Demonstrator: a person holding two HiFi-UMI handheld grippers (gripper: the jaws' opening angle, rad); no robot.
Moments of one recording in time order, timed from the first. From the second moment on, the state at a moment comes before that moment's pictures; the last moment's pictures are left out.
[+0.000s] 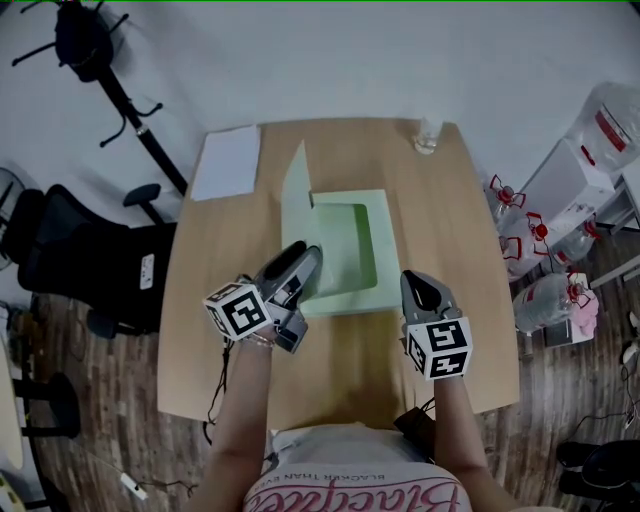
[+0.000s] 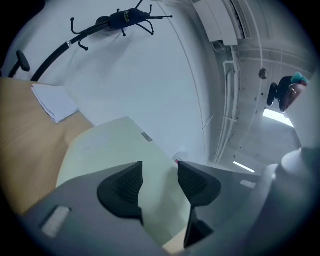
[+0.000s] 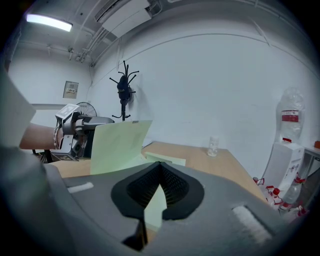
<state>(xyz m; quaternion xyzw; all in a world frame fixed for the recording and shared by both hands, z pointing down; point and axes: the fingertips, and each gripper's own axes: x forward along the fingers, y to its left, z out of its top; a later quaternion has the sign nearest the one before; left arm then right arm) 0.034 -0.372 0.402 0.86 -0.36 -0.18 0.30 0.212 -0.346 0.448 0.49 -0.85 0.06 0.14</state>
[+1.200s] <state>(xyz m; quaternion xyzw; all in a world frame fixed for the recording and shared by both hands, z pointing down) 0.021 -0.405 0.498 0.81 -0.54 0.06 0.24 0.222 -0.348 0.468 0.49 -0.85 0.07 0.17</state>
